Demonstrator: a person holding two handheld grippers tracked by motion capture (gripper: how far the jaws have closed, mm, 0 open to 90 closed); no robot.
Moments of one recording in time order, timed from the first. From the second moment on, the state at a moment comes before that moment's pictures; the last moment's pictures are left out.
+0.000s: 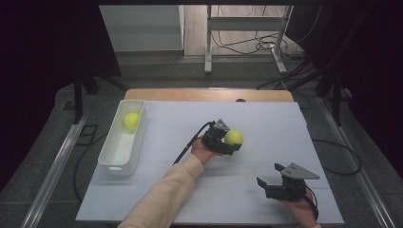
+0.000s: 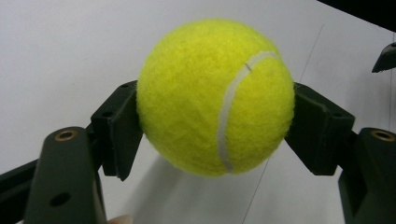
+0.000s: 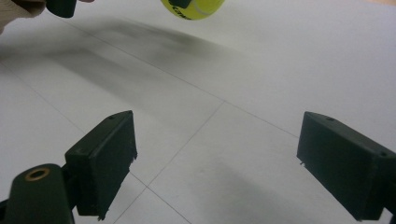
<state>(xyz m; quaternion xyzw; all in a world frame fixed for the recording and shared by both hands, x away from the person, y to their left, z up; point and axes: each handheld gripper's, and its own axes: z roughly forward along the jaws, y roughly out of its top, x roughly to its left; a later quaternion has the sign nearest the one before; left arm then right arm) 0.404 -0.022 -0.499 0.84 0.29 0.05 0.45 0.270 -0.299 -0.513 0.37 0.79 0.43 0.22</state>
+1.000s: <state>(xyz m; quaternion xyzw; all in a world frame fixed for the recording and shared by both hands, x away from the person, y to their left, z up) 0.390 0.002 -0.491 0.84 0.29 0.06 0.45 0.270 -0.298 -0.513 0.37 0.79 0.43 0.22</state>
